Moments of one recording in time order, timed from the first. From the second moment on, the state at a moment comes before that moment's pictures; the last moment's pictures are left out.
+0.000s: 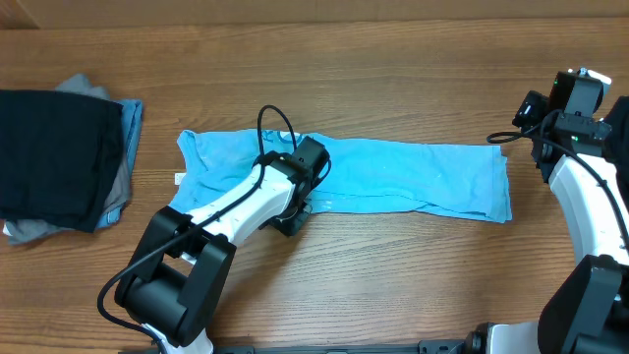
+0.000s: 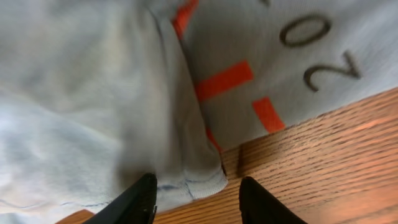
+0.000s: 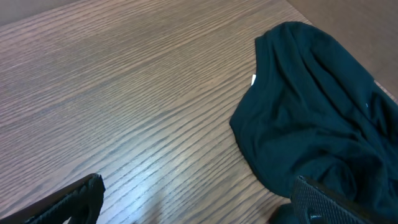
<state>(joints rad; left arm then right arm) -0.57 1.85 1.12 -0.86 -0.19 0.00 -0.24 1.60 1.13 -0.32 0.38 0.20</state>
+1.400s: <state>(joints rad) -0.57 1.85 1.24 -0.91 -0.24 -0.05 -0.24 1.60 1.13 -0.32 0.38 0.20</state>
